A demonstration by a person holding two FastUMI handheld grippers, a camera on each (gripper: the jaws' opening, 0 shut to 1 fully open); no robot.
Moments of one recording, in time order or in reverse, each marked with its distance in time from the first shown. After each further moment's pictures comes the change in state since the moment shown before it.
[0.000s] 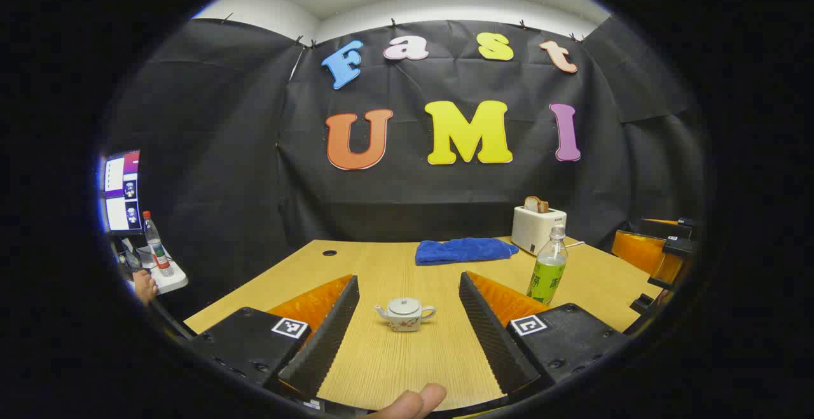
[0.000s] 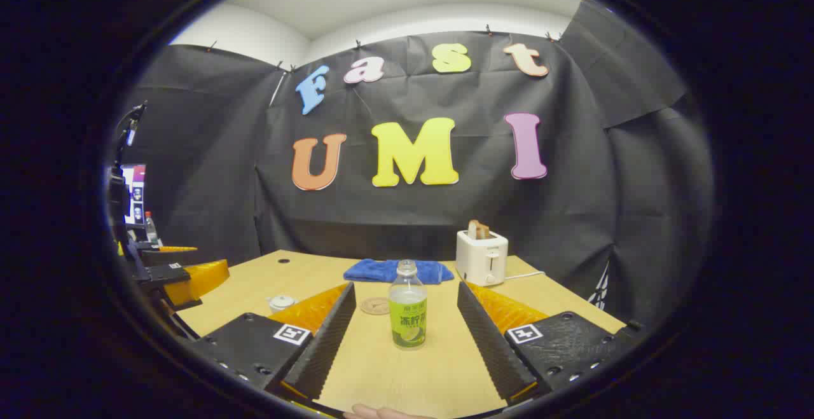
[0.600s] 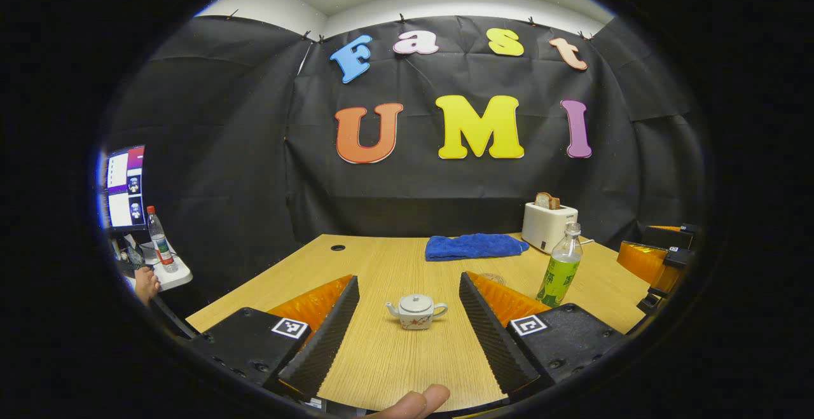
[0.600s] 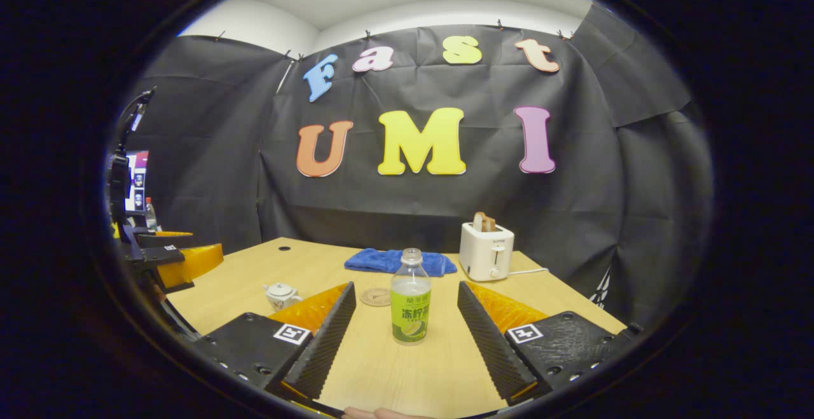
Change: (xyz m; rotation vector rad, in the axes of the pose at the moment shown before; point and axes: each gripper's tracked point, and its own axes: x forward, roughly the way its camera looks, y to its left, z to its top) left arm 0.004 0.016 -0.005 -0.009 0.024 0.034; right arm 0.010 0.002 -0.015 -0.045 0.034 0.009
